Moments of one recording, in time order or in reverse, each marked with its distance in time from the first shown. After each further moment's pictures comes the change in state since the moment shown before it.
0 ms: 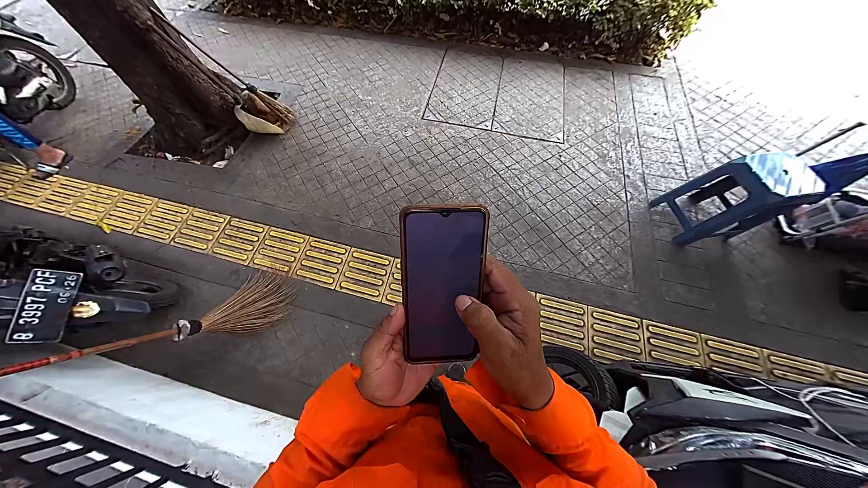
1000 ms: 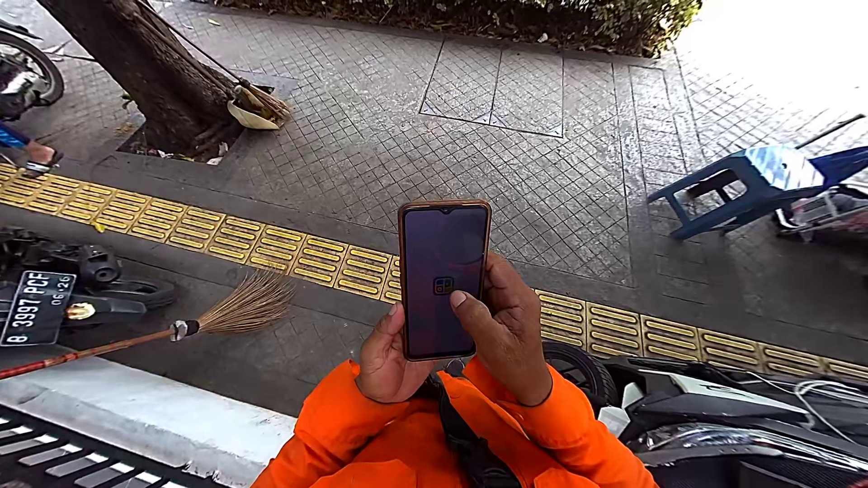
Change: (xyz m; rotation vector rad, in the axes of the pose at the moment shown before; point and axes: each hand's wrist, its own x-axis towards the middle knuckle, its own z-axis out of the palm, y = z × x) left_hand 0.010 0.000 -0.006 0.051 -0.023 0.017; right_hand 0.009 0.001 -0.001 -0.015 0.033 0.027
